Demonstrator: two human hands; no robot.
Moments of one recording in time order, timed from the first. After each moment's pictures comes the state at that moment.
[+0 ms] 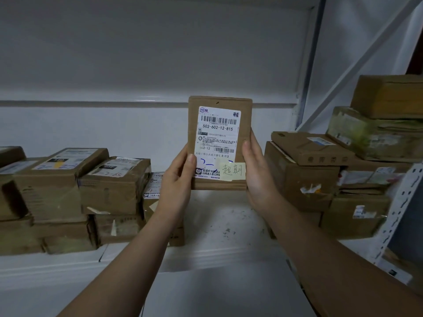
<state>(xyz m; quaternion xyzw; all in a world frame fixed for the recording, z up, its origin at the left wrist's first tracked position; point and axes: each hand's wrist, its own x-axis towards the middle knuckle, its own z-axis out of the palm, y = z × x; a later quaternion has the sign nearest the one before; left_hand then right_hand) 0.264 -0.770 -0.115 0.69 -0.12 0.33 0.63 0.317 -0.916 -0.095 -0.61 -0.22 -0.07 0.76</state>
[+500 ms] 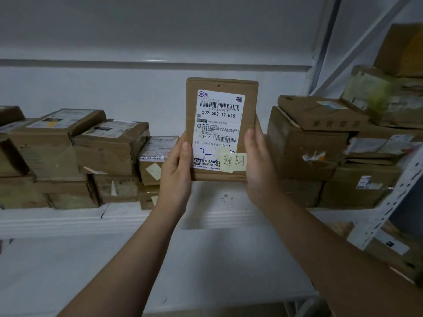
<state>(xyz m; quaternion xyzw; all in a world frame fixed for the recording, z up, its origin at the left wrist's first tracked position) 0.244 -0.796 -0.157 0.67 -0.06 0.35 0.66 0.295 -0.931 -0.139 -0.60 -0.22 -0.04 0.77</state>
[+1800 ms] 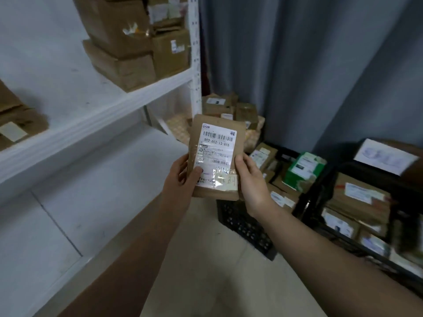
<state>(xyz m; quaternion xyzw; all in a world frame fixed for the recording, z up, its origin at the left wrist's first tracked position) -0.015 -0.891 -0.305 0.72 -0.18 -0.15 0.65 -0.087 -1.034 -0.316 -0.60 0.27 -0.22 0.72</state>
